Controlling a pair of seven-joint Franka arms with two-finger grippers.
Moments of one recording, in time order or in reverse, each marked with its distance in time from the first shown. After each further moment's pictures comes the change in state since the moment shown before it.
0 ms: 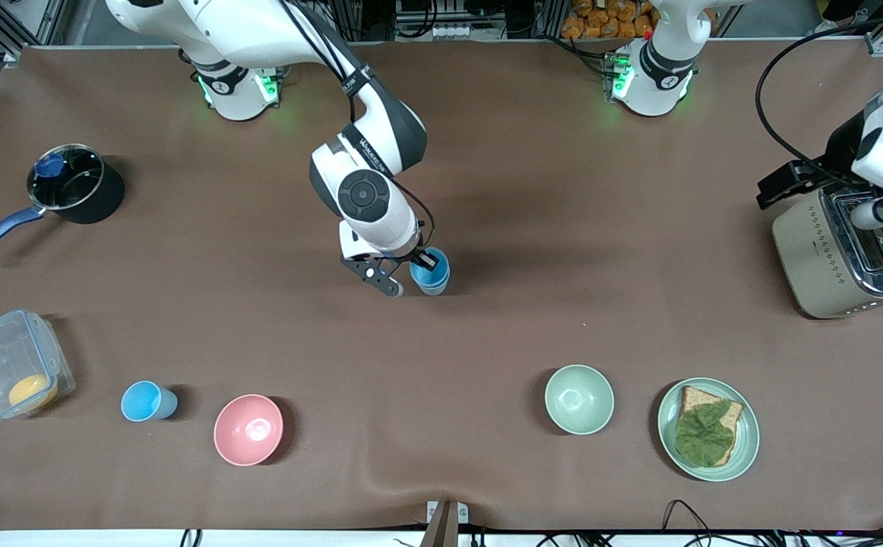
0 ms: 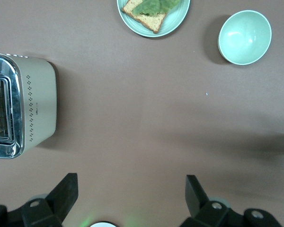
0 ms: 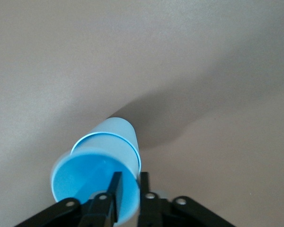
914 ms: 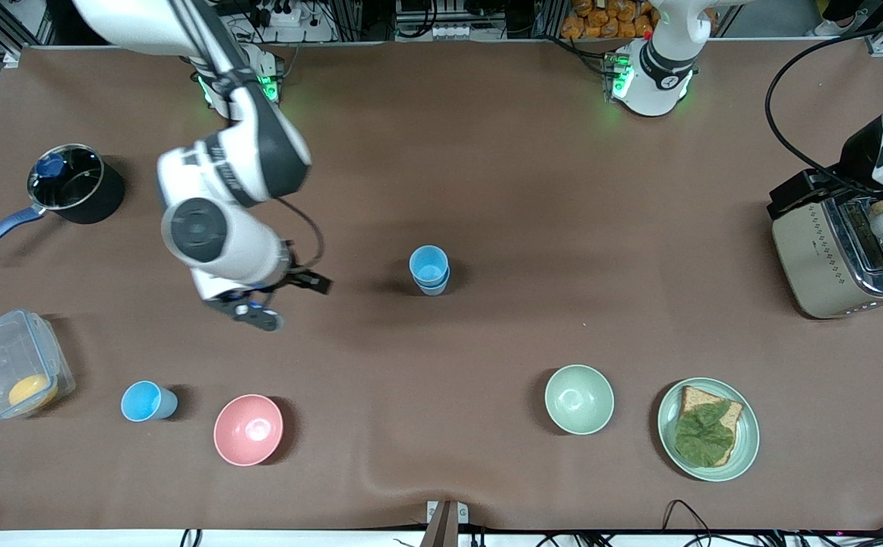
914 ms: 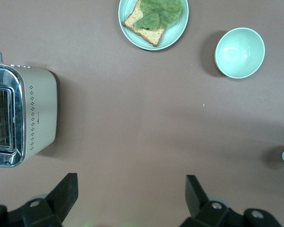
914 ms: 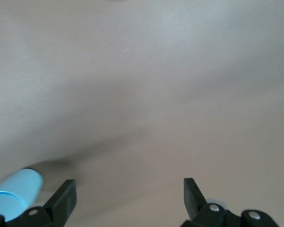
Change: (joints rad) left arm 0.006 0.031 0.011 0.062 0.000 0.008 0.001; right arm -0.301 -0.181 -0.044 0.003 -0.135 -0.334 -0.568
